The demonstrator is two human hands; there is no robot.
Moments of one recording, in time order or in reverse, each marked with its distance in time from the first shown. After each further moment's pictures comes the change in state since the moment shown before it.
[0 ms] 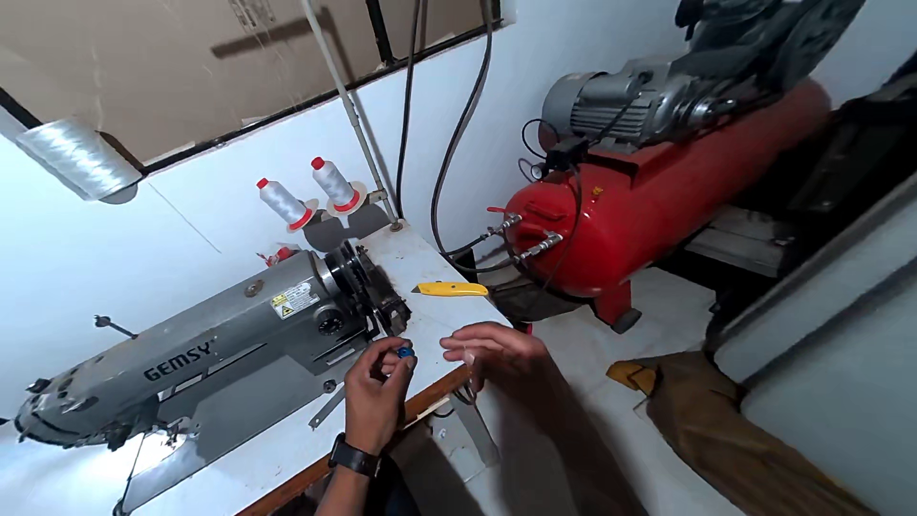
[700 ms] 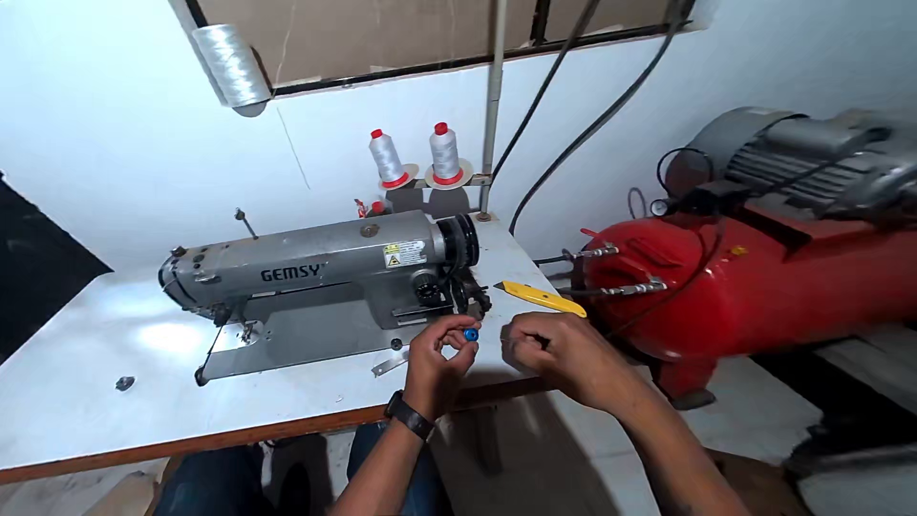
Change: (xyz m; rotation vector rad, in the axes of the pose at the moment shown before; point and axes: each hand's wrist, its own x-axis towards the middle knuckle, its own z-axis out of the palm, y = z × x) left_hand 0.000 -0.010 -0.019 -0.160 0.068 -0.007; right_hand 0.079 0.001 0.023 -0.977 -0.387 -0.198
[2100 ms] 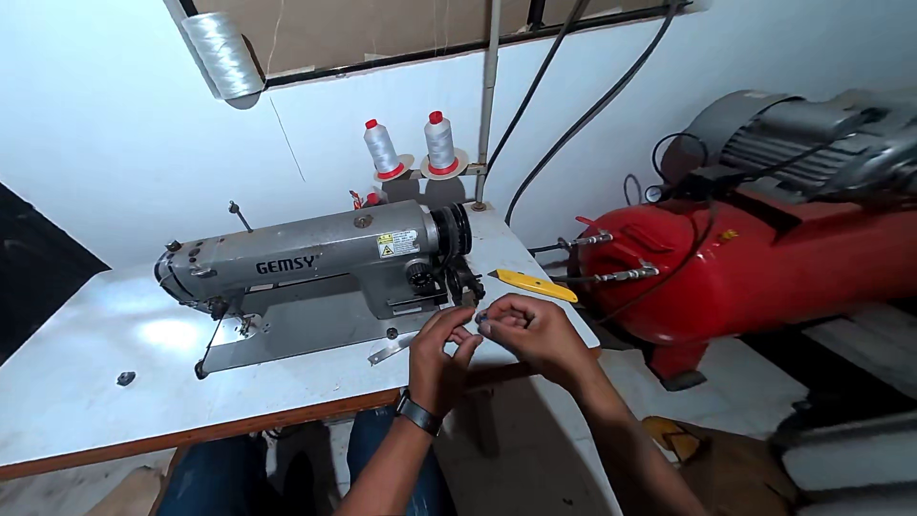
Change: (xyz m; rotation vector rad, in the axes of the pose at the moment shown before) left_hand -0.014 0.004 0.016 0.306 0.087 0.101; right_hand 0.001 -0.007 0.027 0.526 0.103 0.312
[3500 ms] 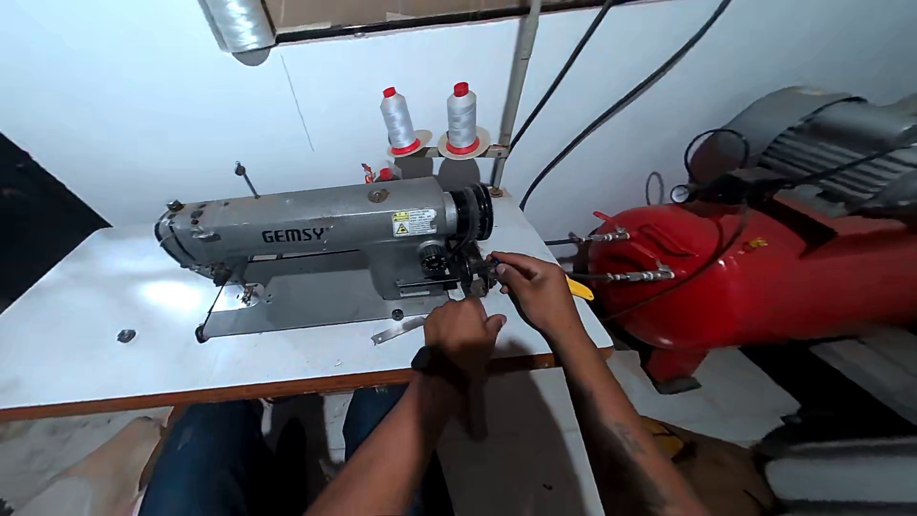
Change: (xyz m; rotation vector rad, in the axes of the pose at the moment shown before) left_hand 0.041 0.039 0.008 0.611 -0.514 -0.466; right_hand 0.066 0.041 0.011 -0.044 0.159 -0.099
